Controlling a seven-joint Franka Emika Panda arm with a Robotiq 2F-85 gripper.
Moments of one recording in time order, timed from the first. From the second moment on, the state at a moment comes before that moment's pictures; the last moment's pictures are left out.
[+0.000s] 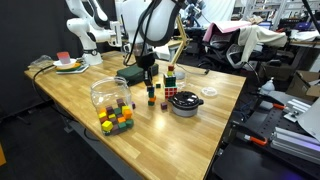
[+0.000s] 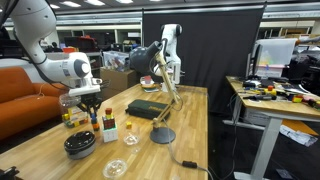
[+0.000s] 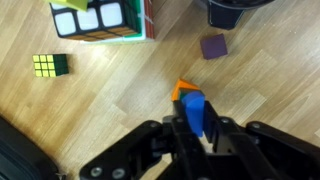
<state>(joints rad) 0.30 0.59 0.11 -1.97 -0.35 2.49 -0.23</state>
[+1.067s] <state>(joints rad) 0.30 0.61 0.11 -1.92 -0.34 2.43 -0.24</state>
